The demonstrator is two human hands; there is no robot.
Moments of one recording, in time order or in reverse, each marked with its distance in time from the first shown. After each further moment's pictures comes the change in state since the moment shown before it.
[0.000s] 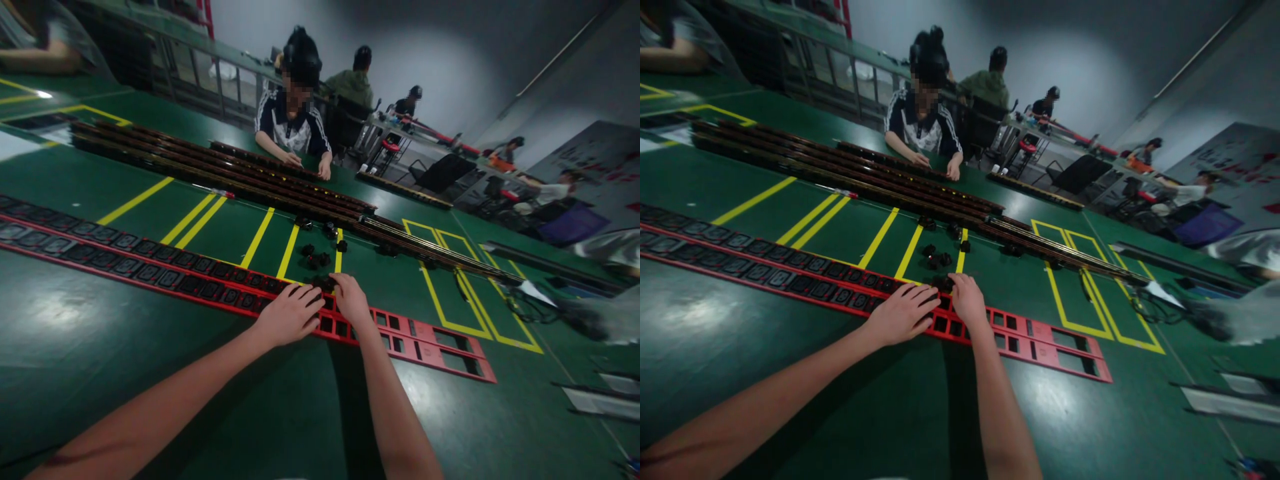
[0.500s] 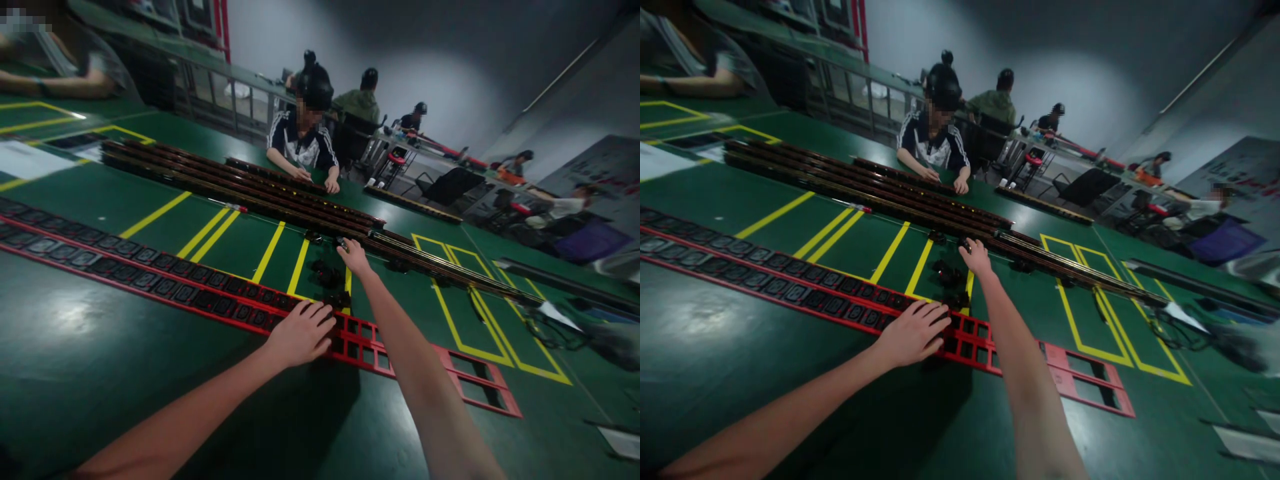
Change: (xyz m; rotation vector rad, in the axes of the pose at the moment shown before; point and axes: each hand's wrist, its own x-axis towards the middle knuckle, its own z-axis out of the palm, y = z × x) left_hand 0.001 -0.001 0.001 -0.016 0.024 -0.008; right_hand 0.179 0.054 0.005 -0.014 -0.011 0.265
